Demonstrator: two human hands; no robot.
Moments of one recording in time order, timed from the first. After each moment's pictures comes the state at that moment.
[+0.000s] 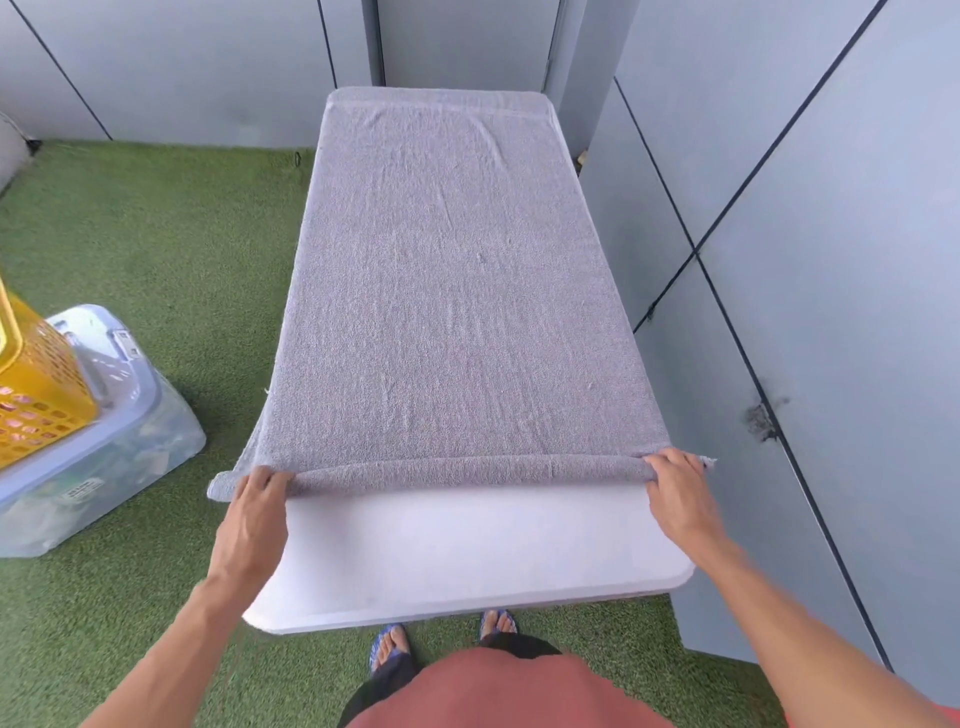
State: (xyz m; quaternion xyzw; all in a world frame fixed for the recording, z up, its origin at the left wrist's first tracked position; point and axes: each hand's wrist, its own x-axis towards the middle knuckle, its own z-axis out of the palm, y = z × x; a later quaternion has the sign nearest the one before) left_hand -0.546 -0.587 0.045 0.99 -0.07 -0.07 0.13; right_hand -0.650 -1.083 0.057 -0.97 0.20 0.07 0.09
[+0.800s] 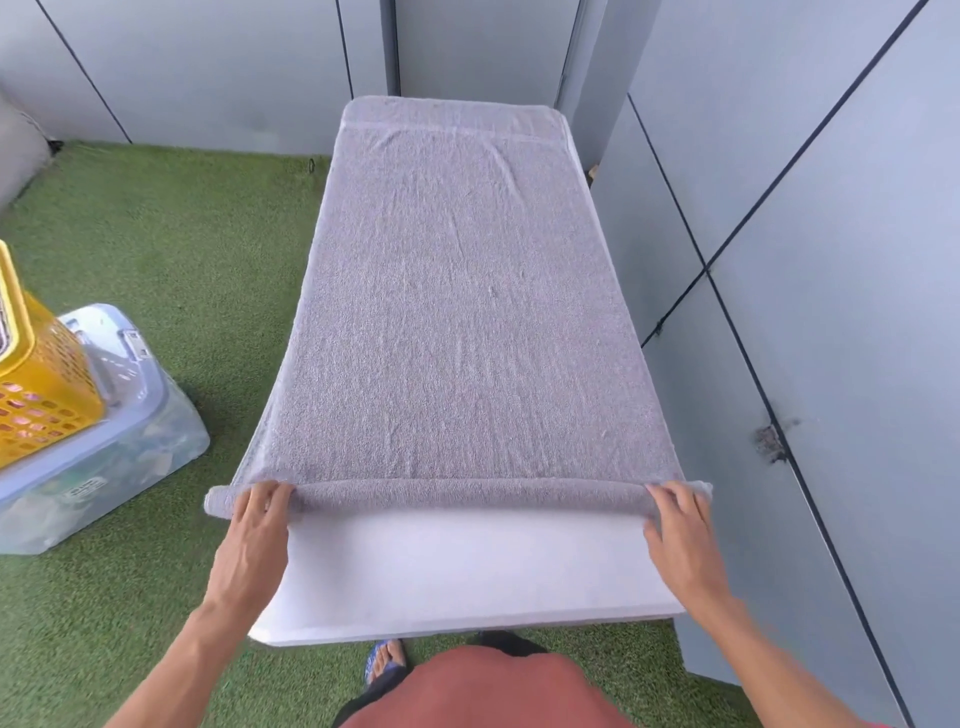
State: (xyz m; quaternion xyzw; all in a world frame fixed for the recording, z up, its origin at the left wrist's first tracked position) left_hand -0.559 -0.582 0.042 0.99 -0.09 -0.04 0.14; right_hand -0.676 -1.065 0.048 -0.98 0.16 -0.02 0.11
